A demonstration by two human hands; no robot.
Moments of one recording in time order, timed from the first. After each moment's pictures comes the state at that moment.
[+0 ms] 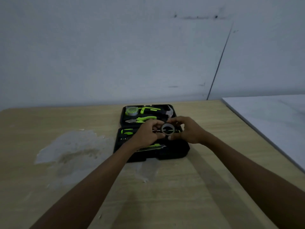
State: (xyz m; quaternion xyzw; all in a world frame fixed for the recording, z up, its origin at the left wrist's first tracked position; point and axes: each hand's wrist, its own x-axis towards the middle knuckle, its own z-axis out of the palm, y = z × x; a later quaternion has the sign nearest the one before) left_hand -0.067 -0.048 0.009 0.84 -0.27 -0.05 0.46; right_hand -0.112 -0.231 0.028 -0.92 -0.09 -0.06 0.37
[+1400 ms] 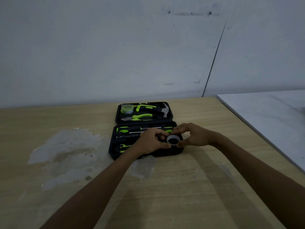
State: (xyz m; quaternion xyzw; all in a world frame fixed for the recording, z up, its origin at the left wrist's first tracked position) left_hand -0.087 -0.062 -0.009 0.84 -0.29 -0.11 0.44; right_hand -0.136 -0.261 0.028 -0.94 -0.11 0.09 0.31
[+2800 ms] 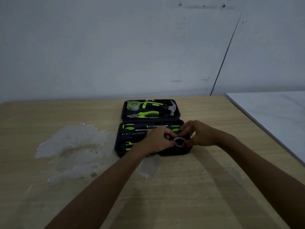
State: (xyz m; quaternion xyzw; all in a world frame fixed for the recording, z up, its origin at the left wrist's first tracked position) left_hand -0.087 -0.065 -0.007 0.87 -0.30 -0.10 0.39; right_hand -0.138 -0.241 0.041 -0.97 -0.11 0.07 0.23
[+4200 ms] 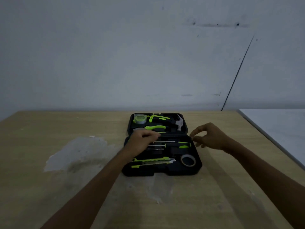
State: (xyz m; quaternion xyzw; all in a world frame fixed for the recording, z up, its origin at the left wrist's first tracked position) left_hand -0.046 0.006 0.012 0.80 -0.16 -0.04 0.58; right_hand -0.083 -0.252 0.038 -0.94 0.00 -0.02 0.35
